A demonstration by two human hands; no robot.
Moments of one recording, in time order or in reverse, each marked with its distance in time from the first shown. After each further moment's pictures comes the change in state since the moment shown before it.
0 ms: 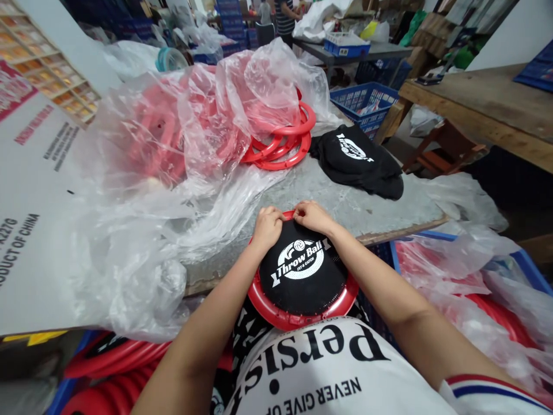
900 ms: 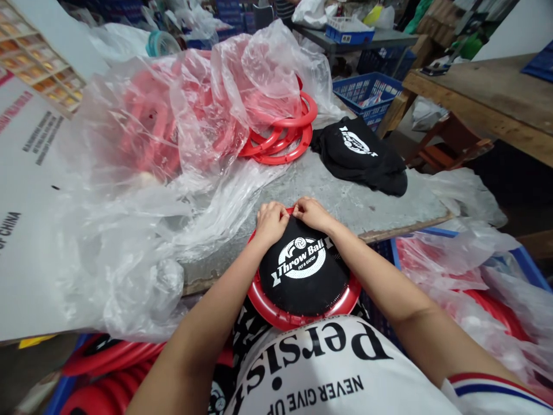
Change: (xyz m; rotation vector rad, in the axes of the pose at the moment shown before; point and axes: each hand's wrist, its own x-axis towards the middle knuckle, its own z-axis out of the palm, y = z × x) left_hand 0.004 0.004 0.008 0.028 -0.032 -0.072; right_hand 0.006 0.007 0.010 0.040 0.026 0.060
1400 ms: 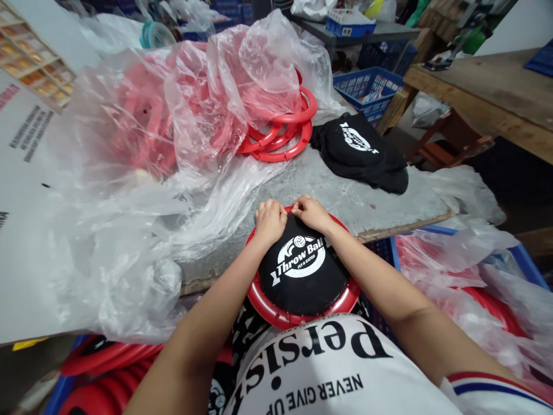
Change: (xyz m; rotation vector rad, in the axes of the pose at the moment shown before) left_hand -0.002 0.006 0.000 0.135 -0.005 -0.067; right_hand -0.004 -0.004 0.007 0.002 0.078 0.075
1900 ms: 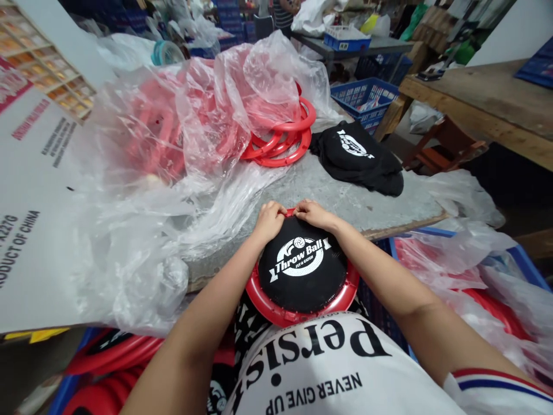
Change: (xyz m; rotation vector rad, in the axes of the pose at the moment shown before) left_hand 0.013 -0.016 -0.005 -0.241 -0.030 0.115; right_hand 0.002 0.011 -0.011 0.032 -0.177 -0.091
